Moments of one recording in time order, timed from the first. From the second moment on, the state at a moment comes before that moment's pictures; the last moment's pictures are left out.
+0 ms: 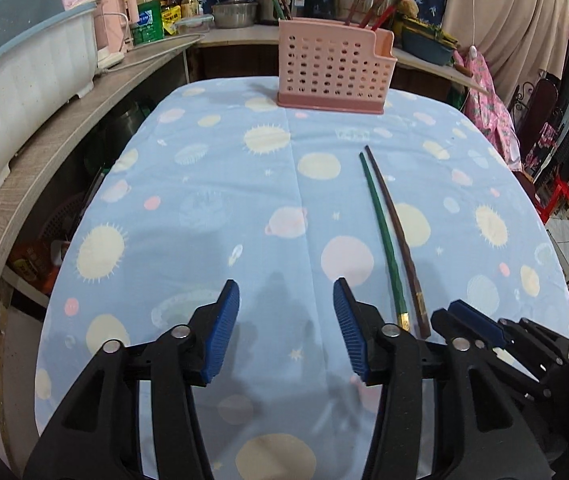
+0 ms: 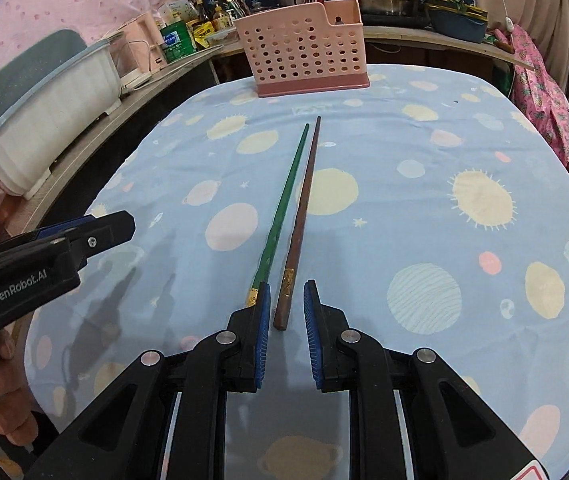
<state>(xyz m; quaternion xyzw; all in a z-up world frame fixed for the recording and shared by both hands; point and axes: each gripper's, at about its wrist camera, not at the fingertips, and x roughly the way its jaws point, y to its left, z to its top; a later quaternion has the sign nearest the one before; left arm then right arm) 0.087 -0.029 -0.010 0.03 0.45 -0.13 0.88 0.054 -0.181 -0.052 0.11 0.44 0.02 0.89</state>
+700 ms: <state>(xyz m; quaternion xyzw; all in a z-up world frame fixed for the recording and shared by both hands) 0.070 -0.051 -0.031 0.06 0.47 -0.15 0.87 0.042 -0.197 -0.068 0.10 0.45 -0.02 0.89</state>
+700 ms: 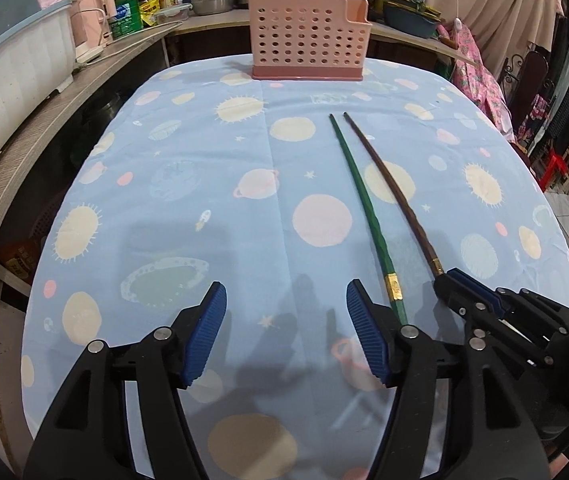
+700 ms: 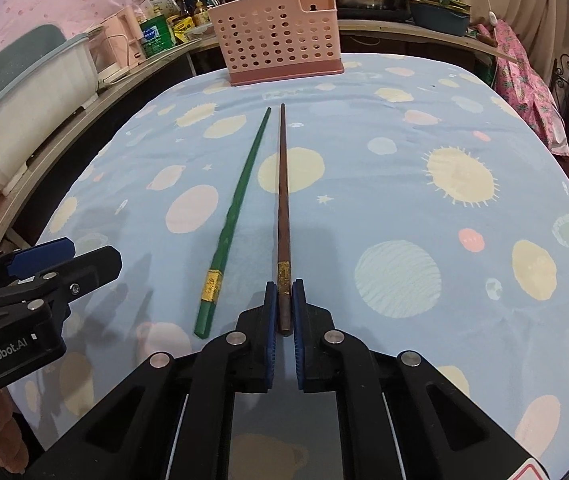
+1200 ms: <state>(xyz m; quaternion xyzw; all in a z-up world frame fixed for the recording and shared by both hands) 0.072 -0.094 -0.056 0.07 0.49 -0.19 0.85 0.012 -0.218 -0.069 0.14 0.44 -0.03 0.89</state>
